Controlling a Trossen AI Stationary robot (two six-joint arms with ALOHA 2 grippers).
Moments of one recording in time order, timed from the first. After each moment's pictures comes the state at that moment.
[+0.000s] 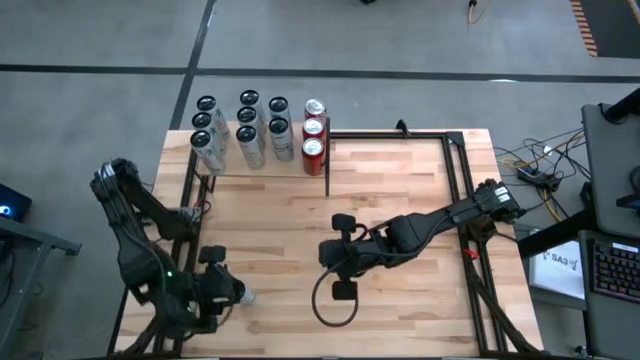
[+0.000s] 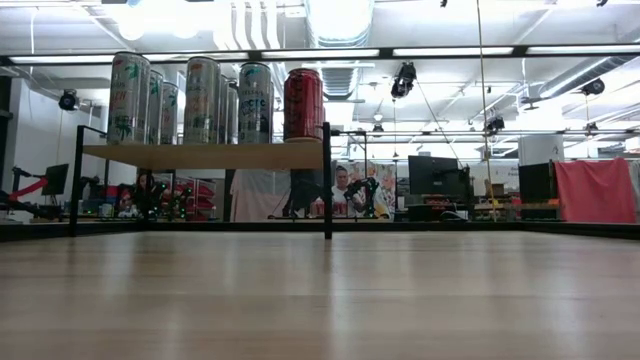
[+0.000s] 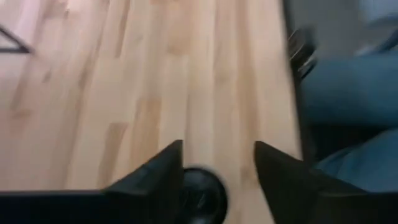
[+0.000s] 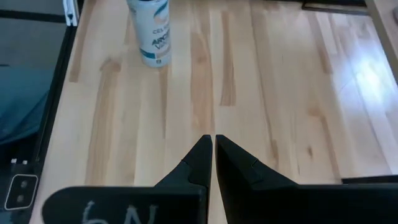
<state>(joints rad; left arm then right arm) -0.98 1.36 1.33 -1.07 -0.54 -0.91 0.38 1.86 1.88 -0.87 0.28 0.24</state>
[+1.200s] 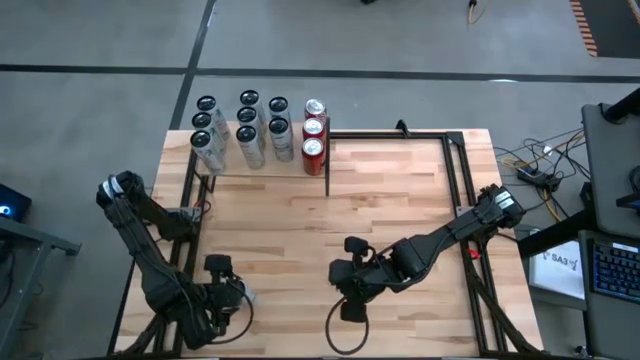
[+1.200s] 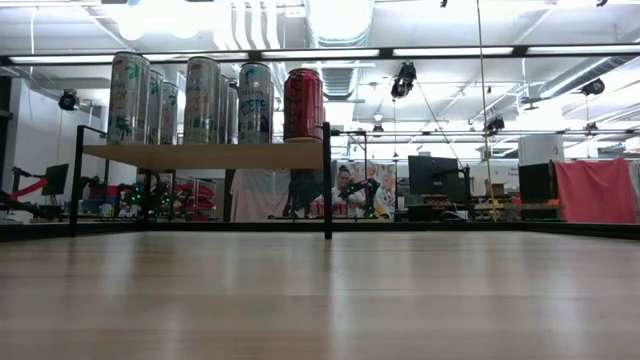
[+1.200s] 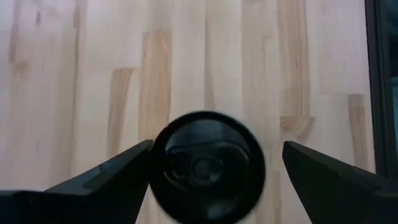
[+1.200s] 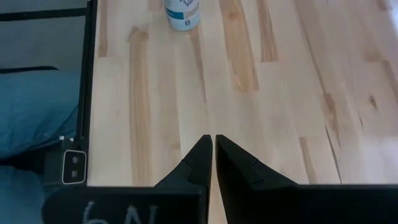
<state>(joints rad) -0.98 1.52 1.24 -1.12 -0.44 -0.95 0.49 1.85 1.76 -0.85 0.26 0.50</state>
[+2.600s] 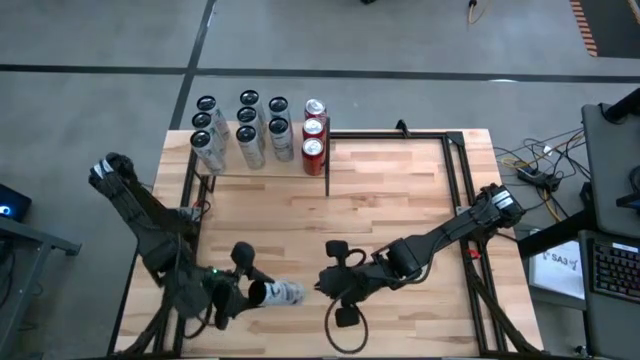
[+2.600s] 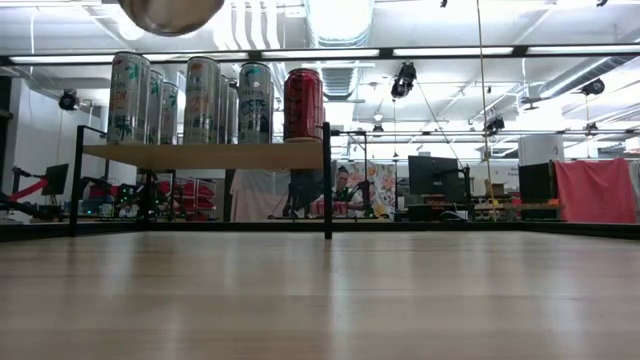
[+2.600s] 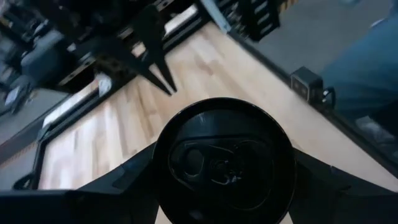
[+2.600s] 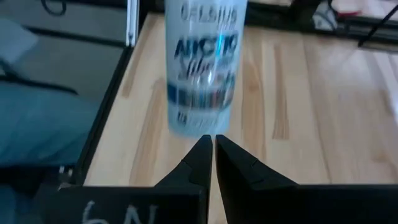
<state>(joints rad) -0.85 1.28 1.11 -0.47 -0.61 0.10 0.47 1.85 1.69 -0.54 0.25 0.20</state>
